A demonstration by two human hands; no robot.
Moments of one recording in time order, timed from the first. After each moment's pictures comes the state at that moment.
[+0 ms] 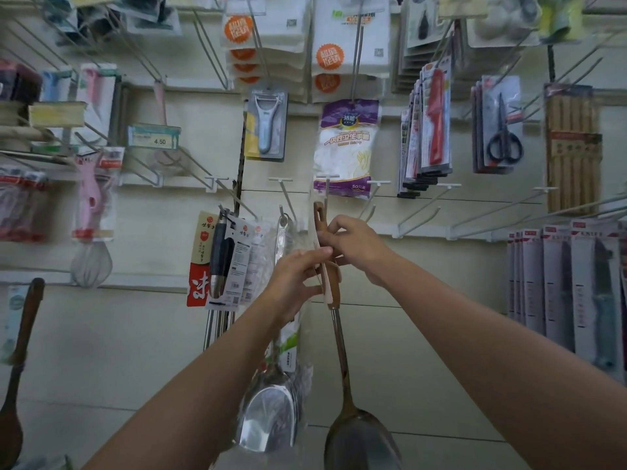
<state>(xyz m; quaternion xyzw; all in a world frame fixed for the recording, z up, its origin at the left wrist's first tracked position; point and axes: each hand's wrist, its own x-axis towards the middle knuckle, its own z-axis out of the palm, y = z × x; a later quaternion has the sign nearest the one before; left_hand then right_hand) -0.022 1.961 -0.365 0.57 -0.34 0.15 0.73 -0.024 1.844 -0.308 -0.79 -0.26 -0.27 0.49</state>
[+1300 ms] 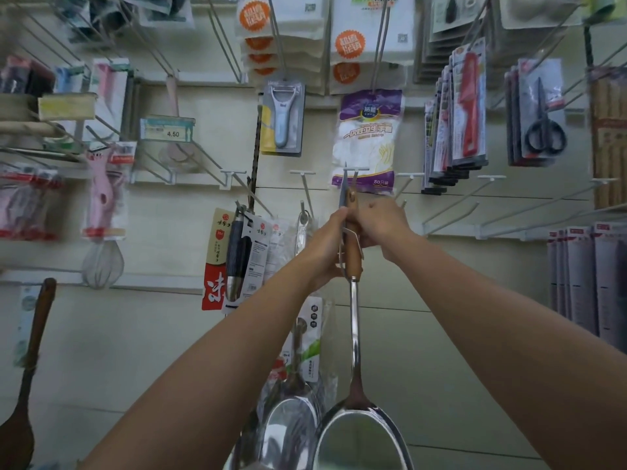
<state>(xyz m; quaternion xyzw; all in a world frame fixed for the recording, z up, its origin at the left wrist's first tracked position) 0.000 1.956 -0.317 0.67 -0.23 0.13 0.69 0.001 1.863 -0.278 -0.77 -0.14 -0.35 0.52</state>
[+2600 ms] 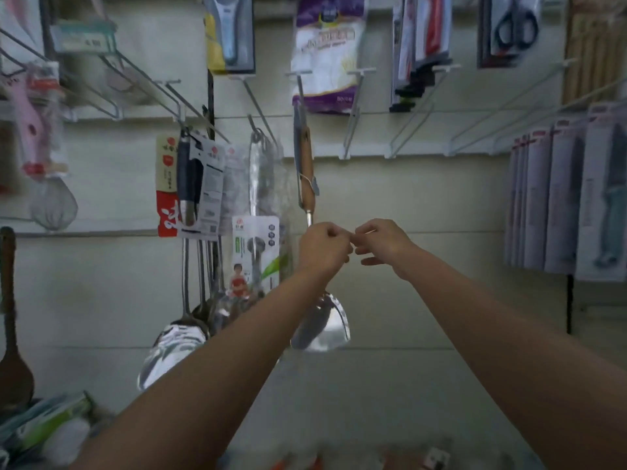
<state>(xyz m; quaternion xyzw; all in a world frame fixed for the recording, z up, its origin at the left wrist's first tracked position) 0.006 1.891 -0.434 0.77 -0.13 0.29 0.55 0.033 1.779 -0.423 -0.80 -0.09 -0.19 0.56</state>
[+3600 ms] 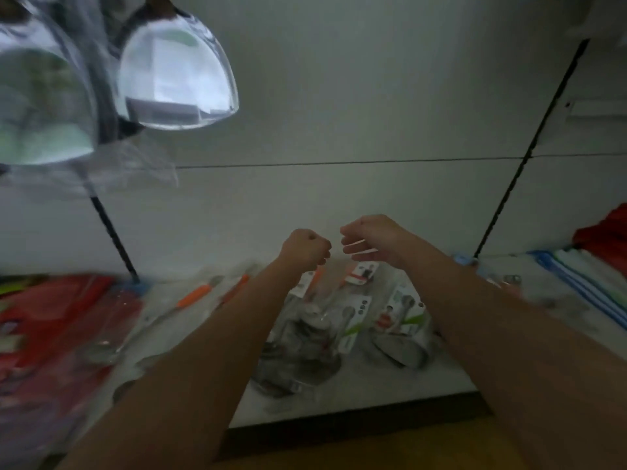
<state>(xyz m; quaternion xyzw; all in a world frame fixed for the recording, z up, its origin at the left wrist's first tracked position) 0.111 1.804 -0.744 0.83 -0.01 -0.10 0.54 0.100 1.665 -0.720 -0.80 0.12 0.08 0.59</state>
